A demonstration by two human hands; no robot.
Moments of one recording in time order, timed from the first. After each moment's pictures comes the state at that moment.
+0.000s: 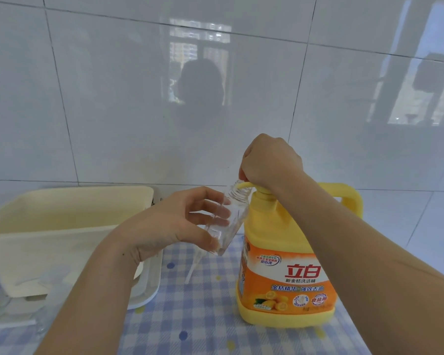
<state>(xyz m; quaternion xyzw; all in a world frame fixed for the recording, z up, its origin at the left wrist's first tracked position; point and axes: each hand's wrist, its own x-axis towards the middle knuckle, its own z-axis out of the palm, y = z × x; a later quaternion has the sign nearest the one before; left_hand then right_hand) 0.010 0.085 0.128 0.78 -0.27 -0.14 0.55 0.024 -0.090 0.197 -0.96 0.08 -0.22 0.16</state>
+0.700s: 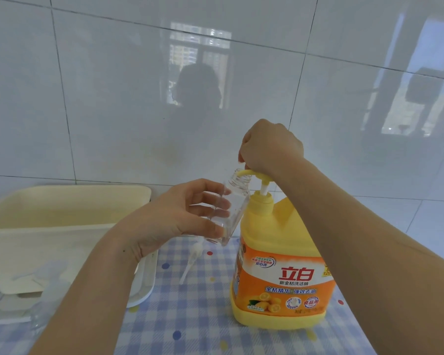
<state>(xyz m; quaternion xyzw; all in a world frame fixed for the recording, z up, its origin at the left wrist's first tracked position) 0.004 0.079 0.135 0.75 -0.27 -0.11 0.60 0.026 -0.087 0.222 -0.96 0.08 -0.25 0.13</state>
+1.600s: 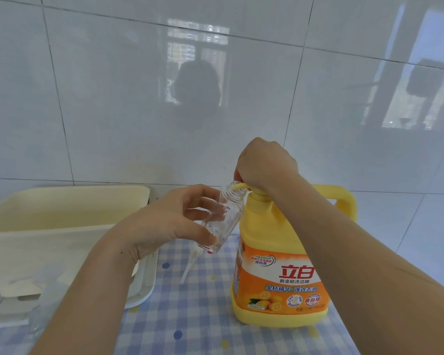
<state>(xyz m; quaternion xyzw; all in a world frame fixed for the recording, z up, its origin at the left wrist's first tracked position) 0.010 0.081 0.129 0.78 -0.26 -0.12 0.55 0.015 -0.087 0.199 -0.96 0.08 -0.20 0.16</state>
